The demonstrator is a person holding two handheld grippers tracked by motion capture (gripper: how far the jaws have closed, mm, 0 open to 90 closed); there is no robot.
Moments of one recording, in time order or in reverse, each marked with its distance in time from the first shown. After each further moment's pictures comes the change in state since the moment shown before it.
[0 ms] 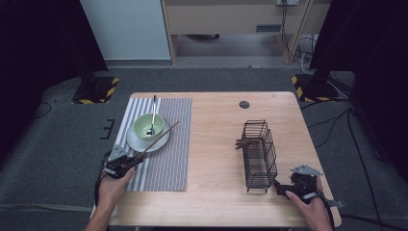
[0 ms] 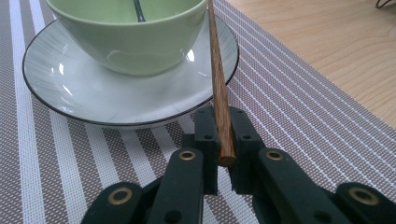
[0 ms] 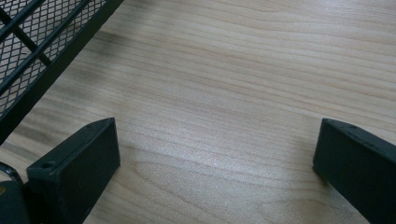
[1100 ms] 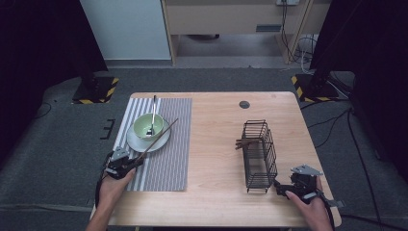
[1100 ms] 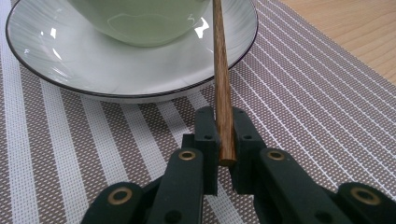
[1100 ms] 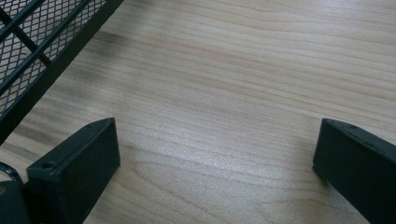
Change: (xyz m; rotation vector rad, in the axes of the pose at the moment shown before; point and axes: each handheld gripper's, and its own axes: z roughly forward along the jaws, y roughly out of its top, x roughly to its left) left arm 0.009 -0.011 0.013 0.059 0.001 -0.014; right arm 0.000 0.000 0.000 0.000 0.000 0.000
